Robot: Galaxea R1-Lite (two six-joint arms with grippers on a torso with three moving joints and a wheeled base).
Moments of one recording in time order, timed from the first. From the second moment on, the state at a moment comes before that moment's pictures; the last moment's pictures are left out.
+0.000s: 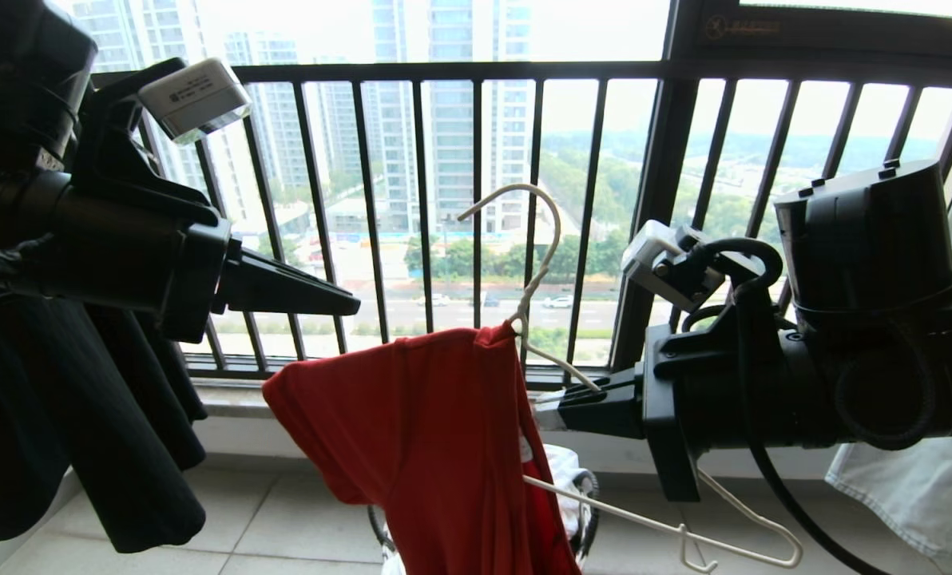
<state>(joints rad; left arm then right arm) -0.31 1.46 -1.49 0.61 -0.73 0.23 0.68 1.53 -1.07 -0.02 0.46 -0.10</state>
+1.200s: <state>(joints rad) -0.35 1.54 -1.47 0.60 -1.01 0.25 0.73 1.53 -1.12 -0.02 0.53 -0.10</state>
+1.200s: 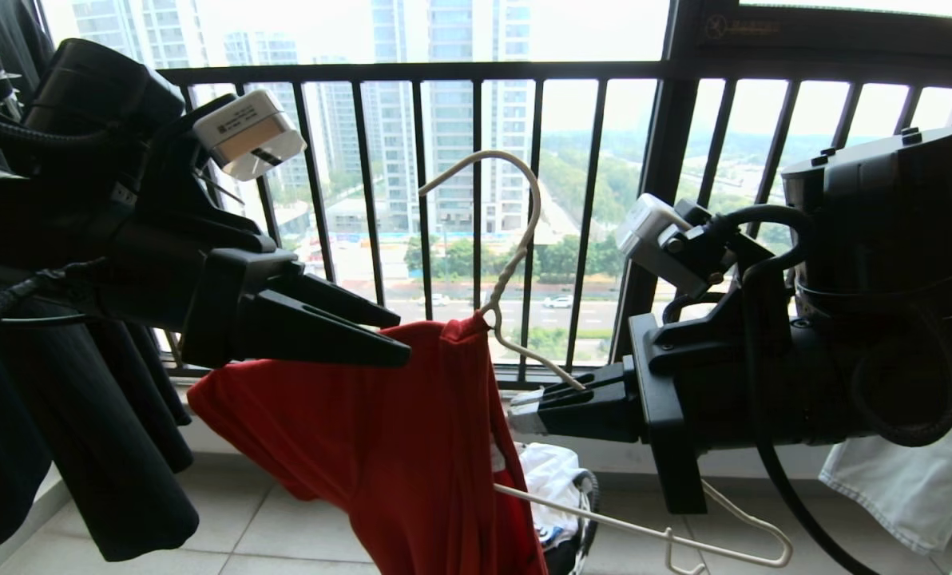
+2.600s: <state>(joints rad) -0.39 1.58 -1.41 0.60 -1.02 0.39 0.78 1.52 -1.14 -0.02 0.53 -0.09</state>
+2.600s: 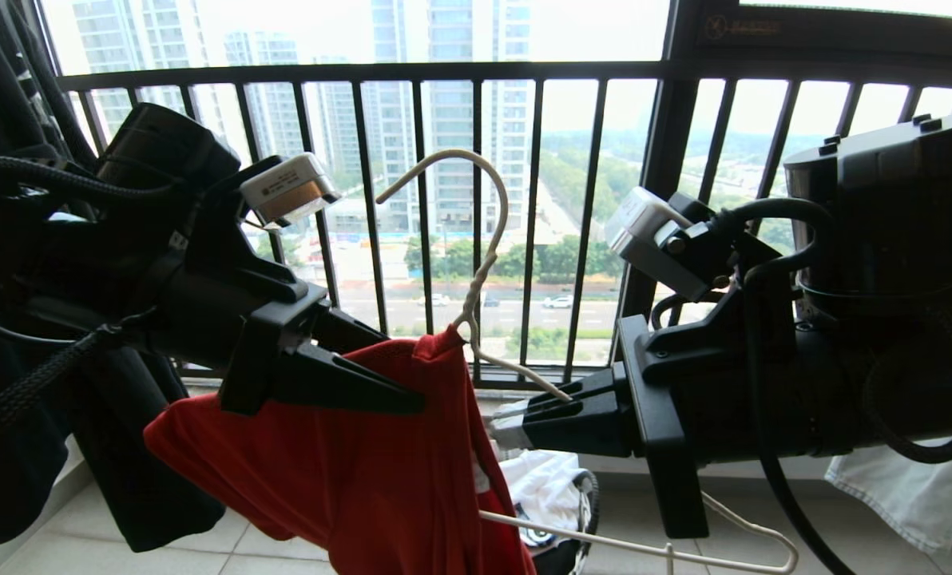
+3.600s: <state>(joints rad) -0.39 1.58 -1.41 0.60 -1.02 0.39 0.78 1.53 -1.14 -0.03 0.52 -0.09</state>
